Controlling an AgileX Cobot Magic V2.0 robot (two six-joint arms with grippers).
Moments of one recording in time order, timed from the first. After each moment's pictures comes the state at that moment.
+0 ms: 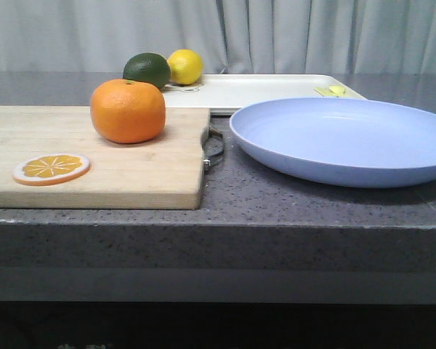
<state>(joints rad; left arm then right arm) 0.02 0.00 0.00 -0.03 0.18 -0.11 0.04 -0.01 0.03 -0.01 0.29 0.00</state>
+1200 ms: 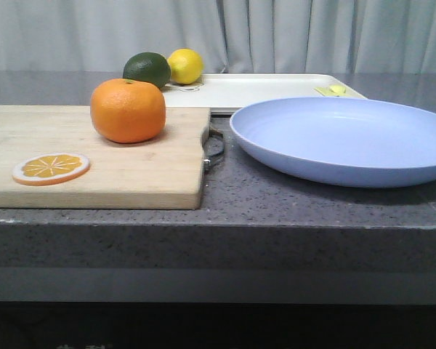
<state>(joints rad) 0.02 0.52 -0.41 0.00 0.16 -0.11 0.04 0.43 -0.57 0.01 0.41 0.03</state>
